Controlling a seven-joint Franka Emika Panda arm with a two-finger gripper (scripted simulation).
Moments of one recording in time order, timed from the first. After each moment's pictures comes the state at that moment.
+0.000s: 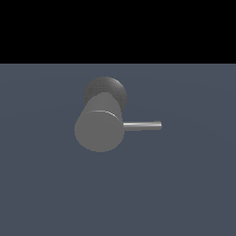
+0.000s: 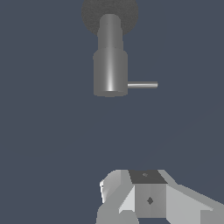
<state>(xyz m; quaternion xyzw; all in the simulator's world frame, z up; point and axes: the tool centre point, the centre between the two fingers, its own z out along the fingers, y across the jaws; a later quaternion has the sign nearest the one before) -0.254 0.007 0.486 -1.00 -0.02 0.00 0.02</state>
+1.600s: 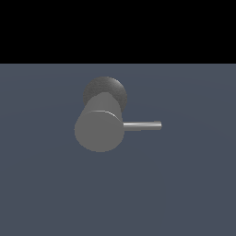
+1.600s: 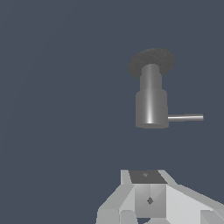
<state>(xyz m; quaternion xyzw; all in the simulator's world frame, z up) -0.240 -0.012 0.534 -0.96 -0.03 -0.13 0.24</state>
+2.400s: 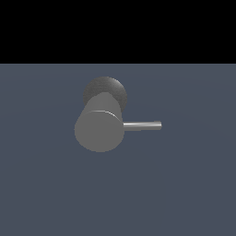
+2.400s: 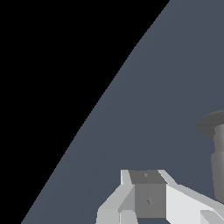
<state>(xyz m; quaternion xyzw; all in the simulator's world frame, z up) -0.236 -0.087 0.621 -0.78 -0.02 -0.33 0.53</state>
